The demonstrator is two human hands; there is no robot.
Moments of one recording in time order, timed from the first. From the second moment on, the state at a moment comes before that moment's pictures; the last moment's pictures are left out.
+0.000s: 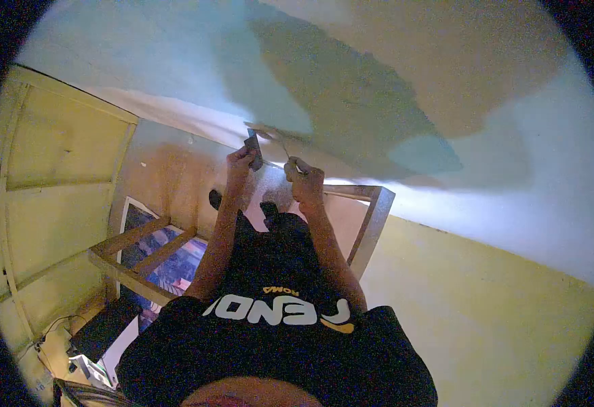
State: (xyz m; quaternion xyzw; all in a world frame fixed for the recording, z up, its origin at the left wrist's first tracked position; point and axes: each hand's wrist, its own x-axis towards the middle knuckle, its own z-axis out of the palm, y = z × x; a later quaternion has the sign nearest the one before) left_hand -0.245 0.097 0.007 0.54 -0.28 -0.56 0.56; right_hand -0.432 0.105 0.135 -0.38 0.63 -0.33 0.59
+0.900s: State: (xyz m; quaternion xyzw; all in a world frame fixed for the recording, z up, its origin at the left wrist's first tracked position) left_hand -0.249 0.102 0.000 0.55 -0.25 -0.56 0.57; right_hand -0.431 0.111 0.118 -0.34 0.61 -0.35 0.62
